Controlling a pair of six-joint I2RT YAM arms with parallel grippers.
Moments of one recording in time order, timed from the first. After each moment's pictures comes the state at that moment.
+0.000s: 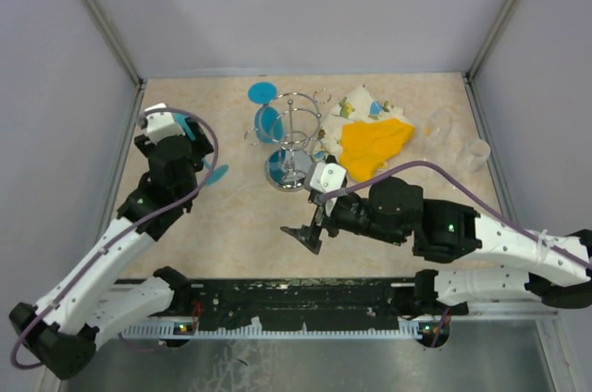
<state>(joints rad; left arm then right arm) -0.60 0.84 0.94 -0.32 -0.87 -0.38 1.39 0.93 1.18 -0.40 0.20 -0.13</state>
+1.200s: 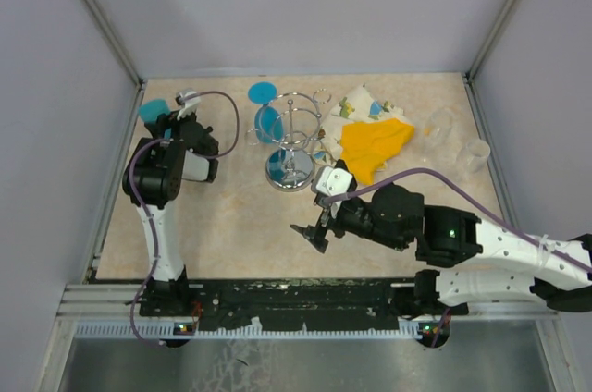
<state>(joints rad) -0.15 2.14 0.96 1.51 -1.03 0.65 1.38 0.87 1.06 -0.39 0.29 -0.14</state>
